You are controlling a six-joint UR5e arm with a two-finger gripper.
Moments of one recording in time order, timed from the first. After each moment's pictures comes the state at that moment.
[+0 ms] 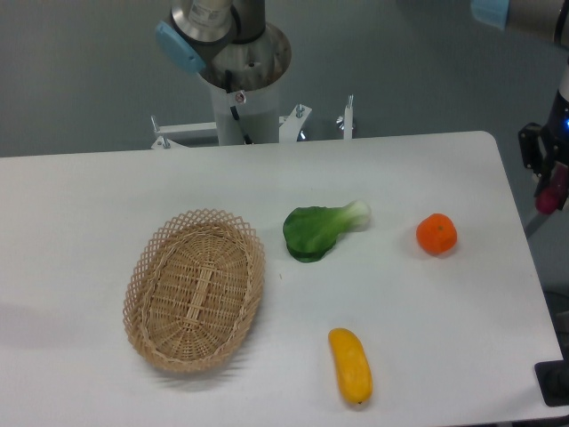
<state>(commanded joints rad) 2.89 -1.98 -1.18 -1.31 1.41 1.72</state>
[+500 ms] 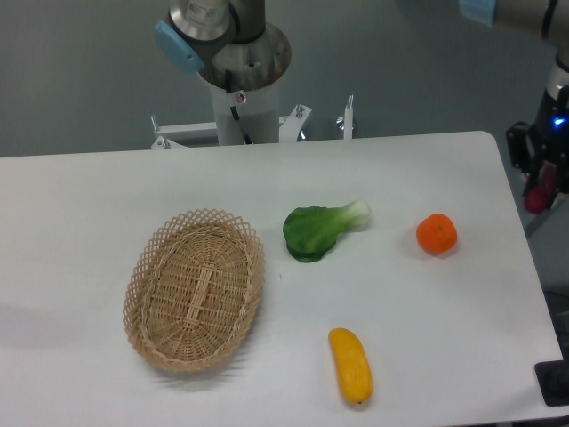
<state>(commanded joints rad) 2.81 -1.93 -1.24 -1.31 1.41 1.58</state>
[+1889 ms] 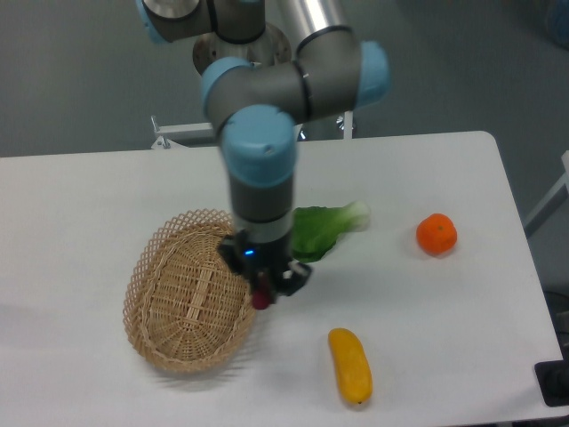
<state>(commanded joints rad) 2.17 -1.95 -1.55 -1.09 1.53 0.73</state>
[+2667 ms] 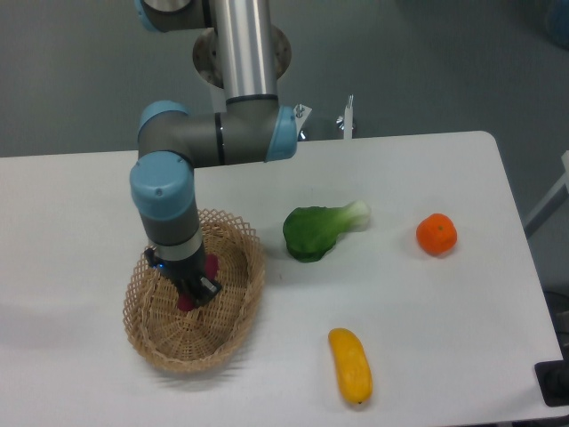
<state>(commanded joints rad) 2.04 -2.00 -1.77 -0.83 1.60 0.76</state>
